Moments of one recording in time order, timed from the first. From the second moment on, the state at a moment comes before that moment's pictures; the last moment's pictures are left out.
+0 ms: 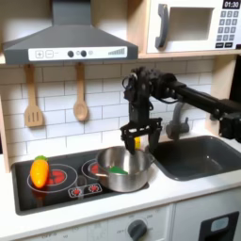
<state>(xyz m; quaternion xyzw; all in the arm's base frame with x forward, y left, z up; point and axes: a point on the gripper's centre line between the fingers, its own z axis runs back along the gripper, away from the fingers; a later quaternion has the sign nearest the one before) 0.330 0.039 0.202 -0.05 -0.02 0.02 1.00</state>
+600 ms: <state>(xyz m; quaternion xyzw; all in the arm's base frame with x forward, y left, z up) 0.317 0.048 0.209 -0.04 -0.02 0.12 0.99</state>
